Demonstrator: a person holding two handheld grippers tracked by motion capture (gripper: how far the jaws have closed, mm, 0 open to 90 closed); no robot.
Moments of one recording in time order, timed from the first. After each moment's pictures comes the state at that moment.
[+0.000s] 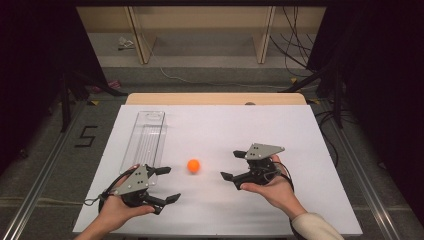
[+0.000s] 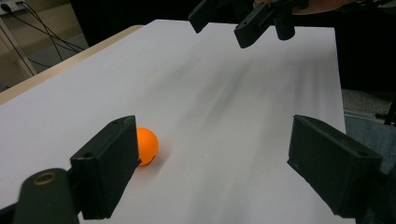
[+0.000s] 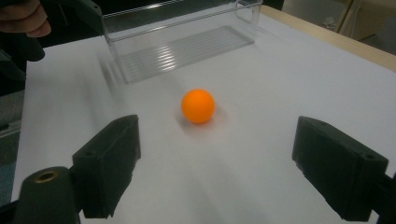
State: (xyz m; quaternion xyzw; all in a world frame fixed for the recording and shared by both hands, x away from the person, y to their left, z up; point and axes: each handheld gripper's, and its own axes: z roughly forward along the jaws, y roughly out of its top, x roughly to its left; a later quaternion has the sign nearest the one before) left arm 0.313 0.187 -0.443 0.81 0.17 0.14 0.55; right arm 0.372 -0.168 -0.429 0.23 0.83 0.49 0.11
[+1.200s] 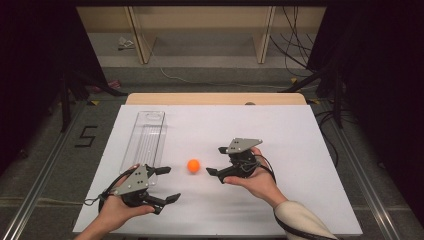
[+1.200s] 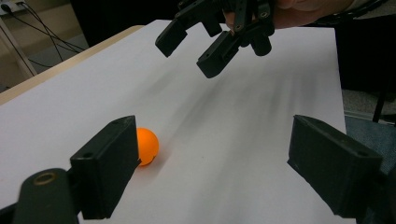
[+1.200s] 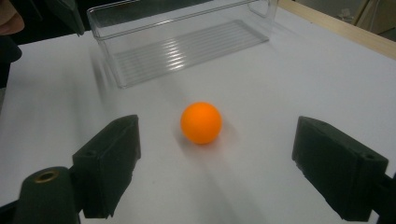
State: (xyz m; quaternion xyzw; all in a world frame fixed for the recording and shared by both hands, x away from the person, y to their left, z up) left arm 0.313 0.187 -0.443 0.81 0.17 0.14 0.55; right arm 0.399 -0.126 -0.441 0.22 0.84 0.48 0.10
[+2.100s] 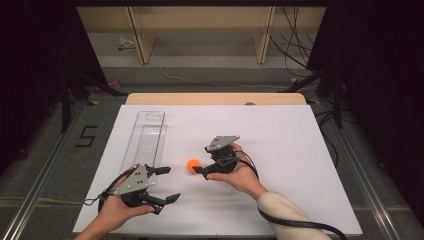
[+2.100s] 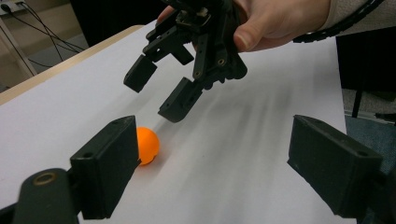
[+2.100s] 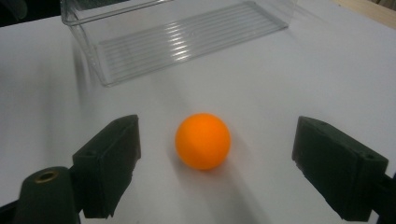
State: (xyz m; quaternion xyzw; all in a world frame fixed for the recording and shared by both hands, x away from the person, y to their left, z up) left arm 0.314 0.188 -0.444 0.81 0.17 0.14 0.55; right arm 0.425 -0.081 -0.463 0.21 0.86 0.45 0.09
